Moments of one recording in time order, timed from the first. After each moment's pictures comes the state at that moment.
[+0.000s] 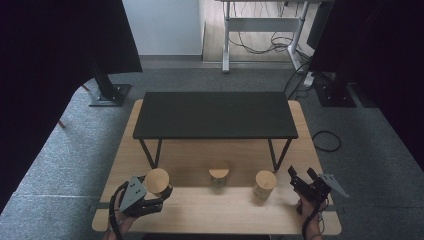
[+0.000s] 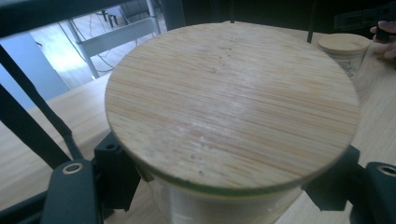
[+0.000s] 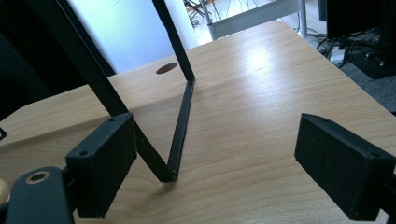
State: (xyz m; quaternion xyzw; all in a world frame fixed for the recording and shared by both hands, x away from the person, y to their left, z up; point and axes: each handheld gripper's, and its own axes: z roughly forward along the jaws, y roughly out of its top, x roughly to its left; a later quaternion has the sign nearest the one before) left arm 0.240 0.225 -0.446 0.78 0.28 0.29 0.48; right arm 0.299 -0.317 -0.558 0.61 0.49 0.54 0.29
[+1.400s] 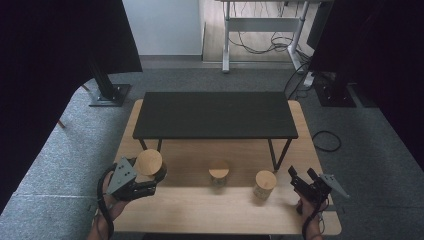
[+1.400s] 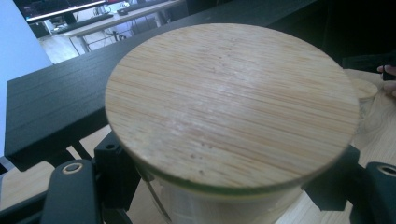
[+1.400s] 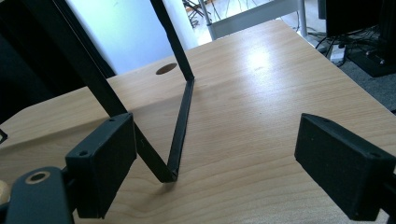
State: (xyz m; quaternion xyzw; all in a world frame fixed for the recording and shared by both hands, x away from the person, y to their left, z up) left arm 0.256 0.230 -0.388 0.76 0.27 0.31 0.50; right arm 0.298 -0.318 -0.558 0.62 0.49 0.54 0.29
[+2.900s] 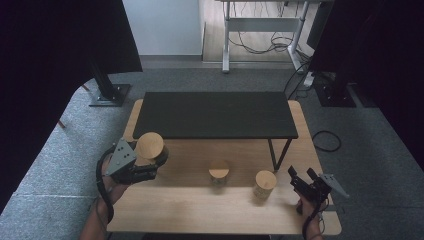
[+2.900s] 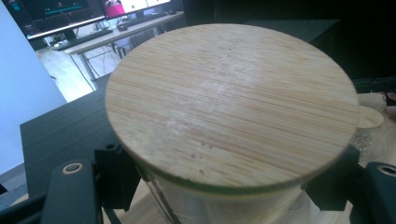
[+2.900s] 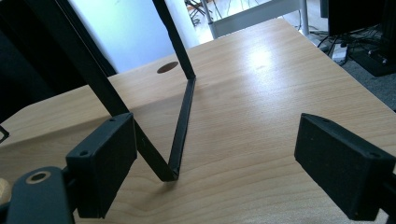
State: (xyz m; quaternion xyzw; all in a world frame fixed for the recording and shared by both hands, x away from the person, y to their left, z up) left arm 0.281 0.224 -0.350 0.76 0.25 0.32 0.51; right arm 0.299 -0.318 -0.558 0.62 0.49 0.54 0.29
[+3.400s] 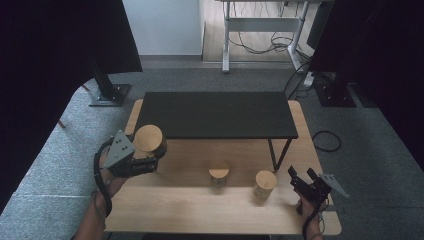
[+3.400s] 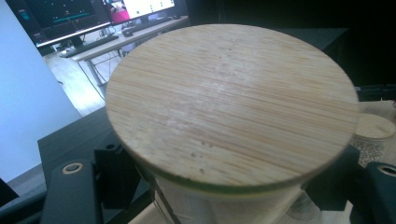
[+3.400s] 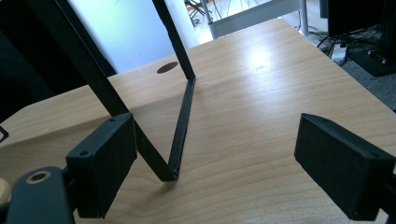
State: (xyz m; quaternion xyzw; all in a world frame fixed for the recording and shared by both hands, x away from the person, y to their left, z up) left arm 0.288 0.224 -0.333 0.75 0.25 0.33 0.51; right arm 0.299 -0.318 -0.558 0.62 0.49 0.54 0.29
